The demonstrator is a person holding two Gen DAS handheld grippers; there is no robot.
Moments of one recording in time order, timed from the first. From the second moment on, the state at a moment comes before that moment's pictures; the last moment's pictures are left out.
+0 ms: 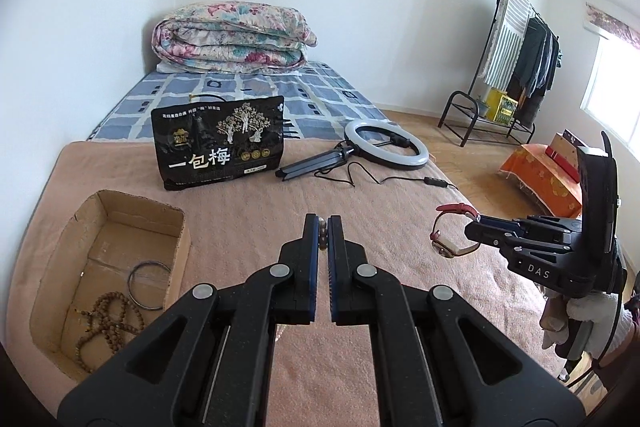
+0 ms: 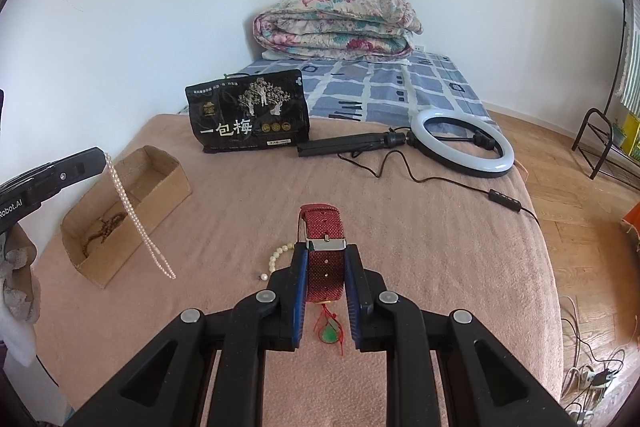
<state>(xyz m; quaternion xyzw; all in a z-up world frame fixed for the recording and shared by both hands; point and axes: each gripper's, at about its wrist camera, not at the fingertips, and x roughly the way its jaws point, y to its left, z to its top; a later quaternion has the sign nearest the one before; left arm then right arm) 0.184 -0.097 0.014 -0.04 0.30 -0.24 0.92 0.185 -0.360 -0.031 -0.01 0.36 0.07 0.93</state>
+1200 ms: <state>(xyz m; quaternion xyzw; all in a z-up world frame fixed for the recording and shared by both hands) 0.179 0.079 0.034 -0.07 0.28 -0.12 0.95 0.250 -0.158 -0.016 -0.04 0.35 0.19 0.92</state>
